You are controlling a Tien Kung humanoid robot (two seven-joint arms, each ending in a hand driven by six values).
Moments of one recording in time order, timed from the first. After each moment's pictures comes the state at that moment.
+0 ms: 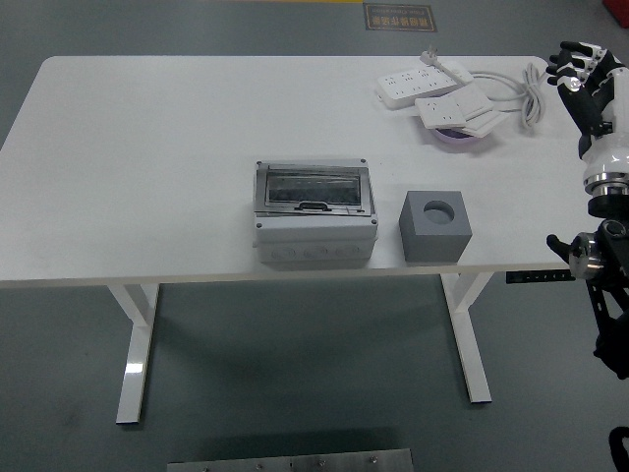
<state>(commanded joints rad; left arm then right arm) -0.08 0.33 -0.76 -0.43 0.53 0.13 0.38 0.40 -0.26 1.45 1.11 -1.10 -0.26 0.38</state>
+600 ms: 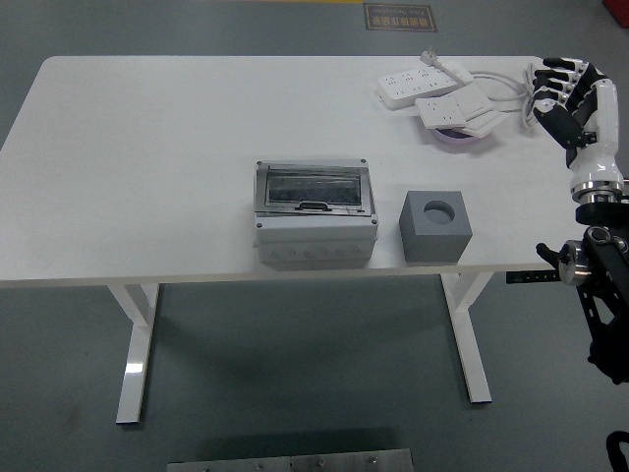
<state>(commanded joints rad) -0.07 0.33 -0.75 -0.43 0.51 0.13 0.38 0.40 -0.25 1.41 1.11 -1.13 -0.25 0.36</state>
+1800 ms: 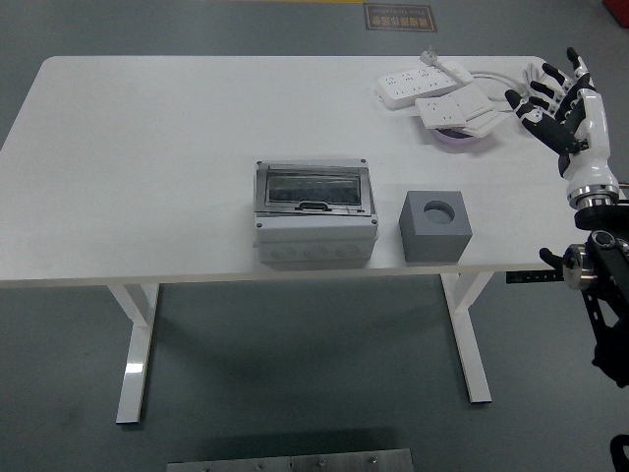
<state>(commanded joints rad) -0.06 0.34 -0.74 -0.43 0.49 0.14 0.37 0.38 -0.26 1.42 1.11 -1.12 -0.20 0.29</state>
